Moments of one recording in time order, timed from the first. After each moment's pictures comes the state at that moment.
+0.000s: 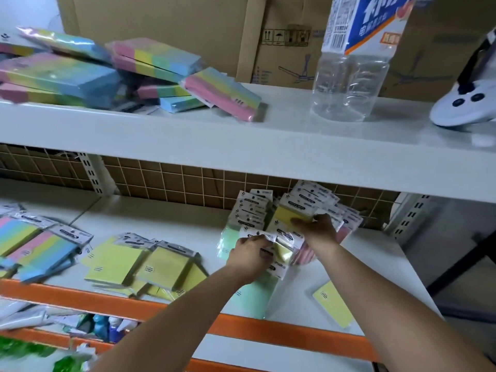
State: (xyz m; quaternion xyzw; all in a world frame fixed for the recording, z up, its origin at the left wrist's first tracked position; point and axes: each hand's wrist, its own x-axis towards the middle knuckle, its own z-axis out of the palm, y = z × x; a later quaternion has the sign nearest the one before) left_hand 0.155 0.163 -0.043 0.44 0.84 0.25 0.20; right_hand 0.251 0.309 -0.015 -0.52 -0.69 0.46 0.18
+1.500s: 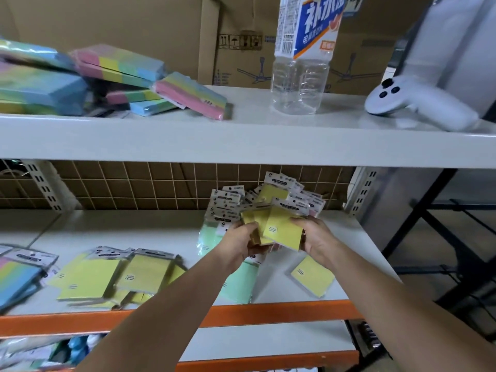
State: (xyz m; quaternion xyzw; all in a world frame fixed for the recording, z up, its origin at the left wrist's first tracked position) left_hand 0.176 0.172 -0.008 0.12 0.56 0.64 0.52; right_hand 0.307 0.285 -0.013 -0.45 -0.50 0.68 0.27
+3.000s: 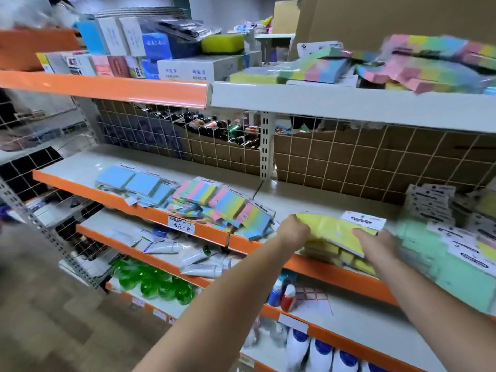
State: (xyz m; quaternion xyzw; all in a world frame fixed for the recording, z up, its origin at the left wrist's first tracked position) left_hand -0.026 -0.112 -0.013 0.16 0.81 0.46 0.33; right_hand 0.079 0.030 -0.045 -0.55 -0.66 0.46 0.20
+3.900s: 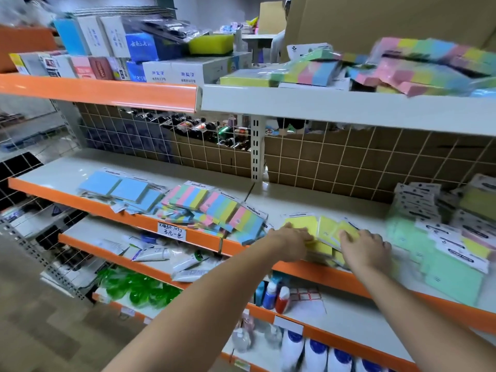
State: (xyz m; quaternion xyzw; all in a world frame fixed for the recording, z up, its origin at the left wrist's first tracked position) left_hand -0.037 -0.120 -0.007 0.48 0.83 0.04 0.27; right_hand 0.078 0.015 -0.056 -0.55 -0.81 0.17 0.12
